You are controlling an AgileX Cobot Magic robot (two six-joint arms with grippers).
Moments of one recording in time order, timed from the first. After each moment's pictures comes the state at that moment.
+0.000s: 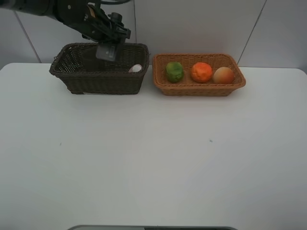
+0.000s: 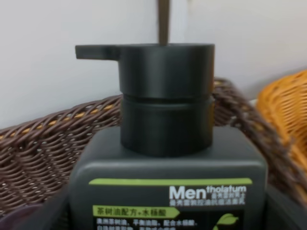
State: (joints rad) left arm -0.36 2.03 -1.44 0.19 0.07 -0.17; right arm -0.04 -0.01 -0.52 -0.06 1.06 0.09
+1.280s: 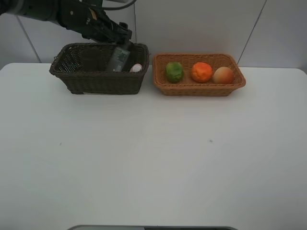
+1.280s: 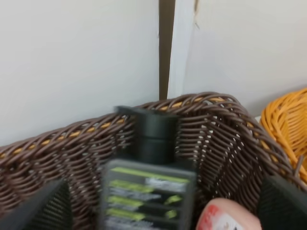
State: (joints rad) left arm -0.36 2.04 -1.44 0.18 0.03 -0.16; right arm -0.04 -0.01 -0.52 -0.06 1.06 0.09
